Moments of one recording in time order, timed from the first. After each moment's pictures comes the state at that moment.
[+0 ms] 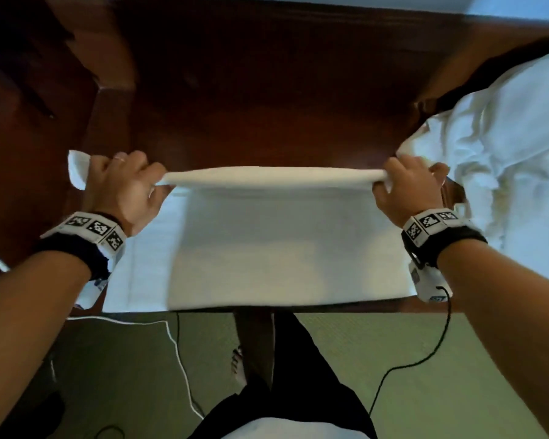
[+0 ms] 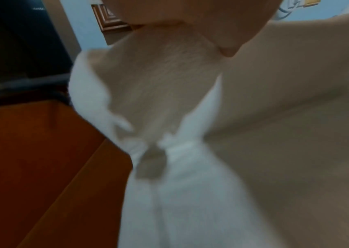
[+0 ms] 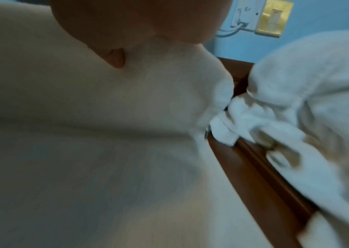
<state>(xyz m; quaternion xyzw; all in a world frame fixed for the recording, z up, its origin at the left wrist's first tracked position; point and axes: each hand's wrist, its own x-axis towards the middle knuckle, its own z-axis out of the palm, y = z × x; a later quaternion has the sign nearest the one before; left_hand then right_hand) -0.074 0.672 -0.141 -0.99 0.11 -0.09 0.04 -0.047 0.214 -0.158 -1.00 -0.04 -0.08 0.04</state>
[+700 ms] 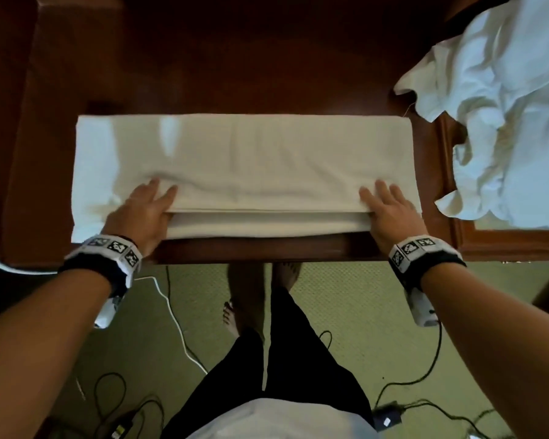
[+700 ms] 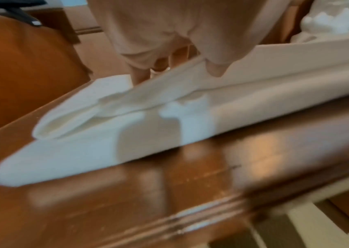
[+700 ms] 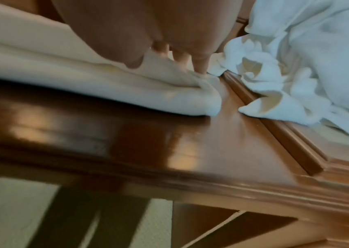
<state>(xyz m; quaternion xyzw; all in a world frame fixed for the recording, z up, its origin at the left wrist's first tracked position) -0.167 0.646 -0.264 -0.98 0.08 0.14 -0.08 -0.166 0.172 -0.252 -0.98 -0.05 0.19 0.02</state>
